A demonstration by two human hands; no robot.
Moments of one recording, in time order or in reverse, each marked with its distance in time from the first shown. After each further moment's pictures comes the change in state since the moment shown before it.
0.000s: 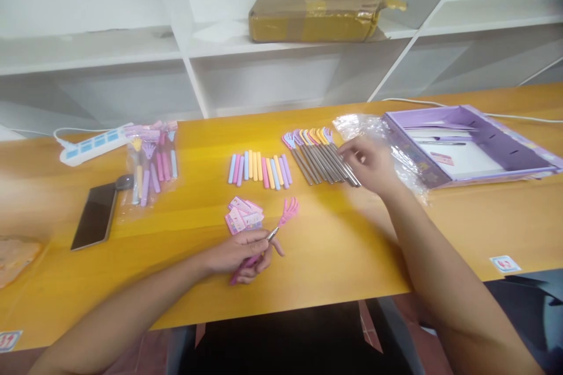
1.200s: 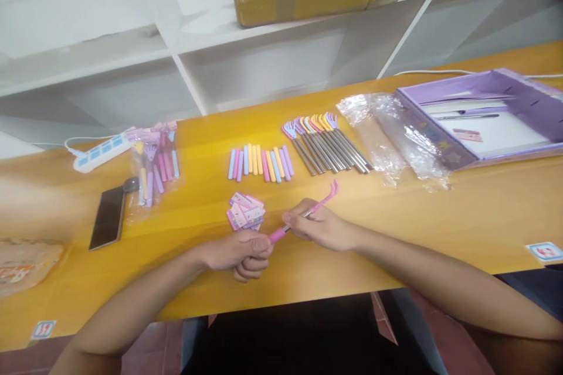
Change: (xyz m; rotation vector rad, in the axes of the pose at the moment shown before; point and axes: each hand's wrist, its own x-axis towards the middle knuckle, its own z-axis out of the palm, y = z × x) left_hand -0.008 0.036 0.014 0.014 -0.130 -0.231; right_hand -0.080 -0.140 0.055 1.015 -0.818 0.129
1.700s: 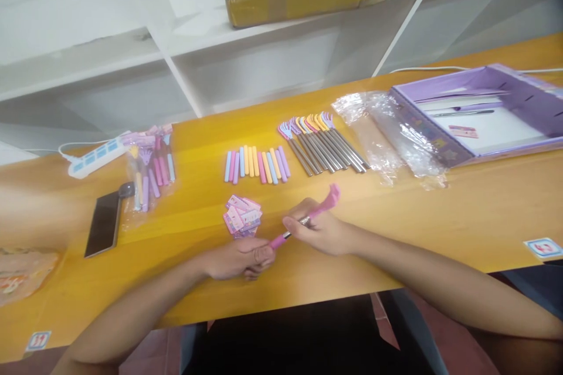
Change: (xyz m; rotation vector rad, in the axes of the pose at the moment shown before) left_hand 0.006 0.000 0.008 0.369 0.116 0.079; right_hand -0.001 -0.001 -0.004 -0.190 0.045 -0.165
